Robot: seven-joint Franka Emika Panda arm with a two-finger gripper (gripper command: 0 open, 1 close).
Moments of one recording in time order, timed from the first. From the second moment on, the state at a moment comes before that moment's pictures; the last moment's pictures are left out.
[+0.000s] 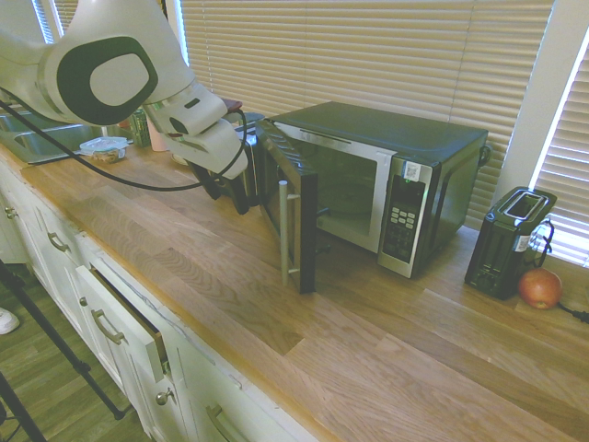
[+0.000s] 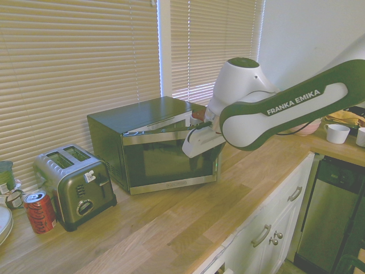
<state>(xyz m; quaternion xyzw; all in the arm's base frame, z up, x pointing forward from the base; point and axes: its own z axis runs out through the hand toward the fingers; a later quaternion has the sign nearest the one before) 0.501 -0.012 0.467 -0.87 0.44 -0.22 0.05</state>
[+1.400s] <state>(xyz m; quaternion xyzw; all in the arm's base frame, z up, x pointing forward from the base) 0.619 -0.073 0.510 -0.82 0.49 -0.30 0.05</state>
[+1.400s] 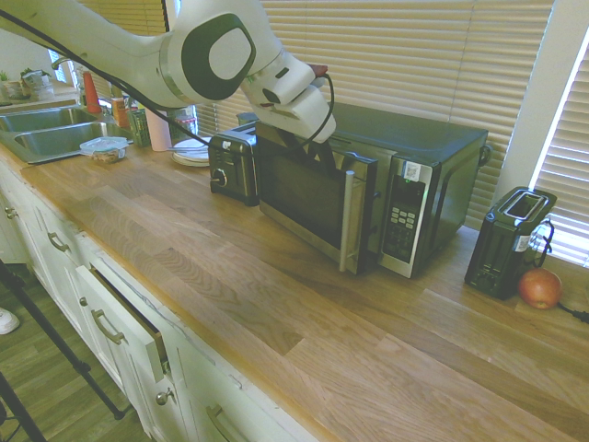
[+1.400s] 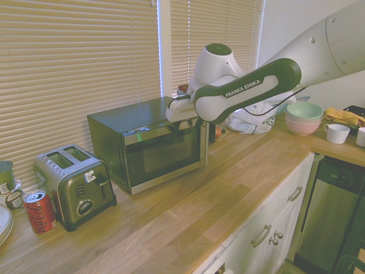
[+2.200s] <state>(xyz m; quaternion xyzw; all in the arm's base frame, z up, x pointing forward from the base) 0.663 -0.058 0.497 -0.83 0.49 -0.25 0.04</state>
